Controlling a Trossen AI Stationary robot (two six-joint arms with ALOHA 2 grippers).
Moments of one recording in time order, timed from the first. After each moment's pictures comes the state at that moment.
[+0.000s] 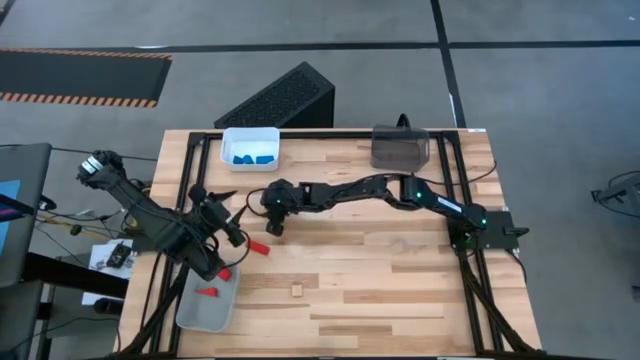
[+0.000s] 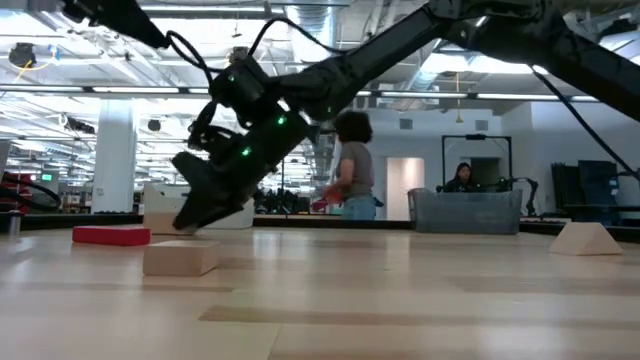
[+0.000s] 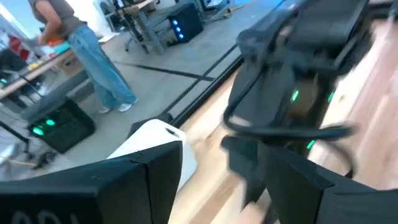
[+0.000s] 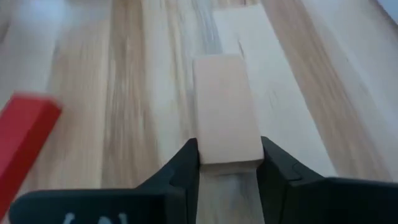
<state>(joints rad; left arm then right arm) -0.67 1.15 0.93 -1.31 -1.24 -1.18 -0.10 2.53 1.99 -0.14 0.00 0.09</state>
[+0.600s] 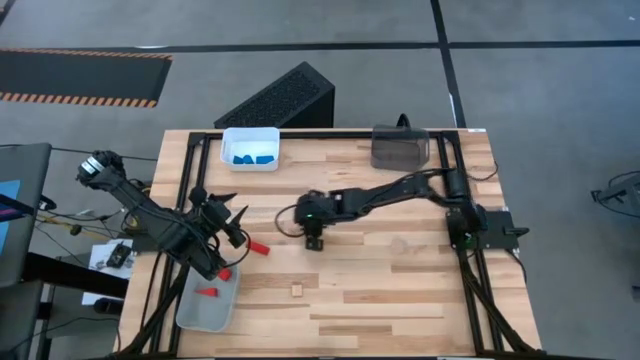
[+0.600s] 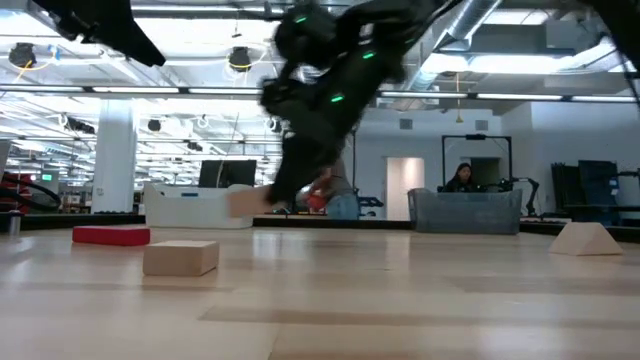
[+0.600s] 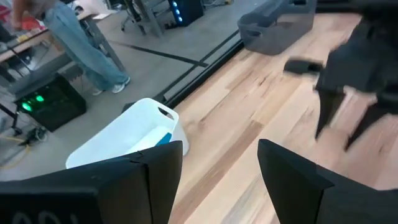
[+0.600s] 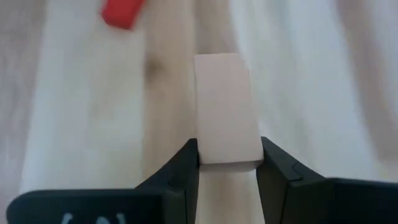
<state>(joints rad) -0.66 1.15 0.88 -1.29 -1.18 -1.27 -0.01 2.08 1.47 -0.29 0.04 0.04</state>
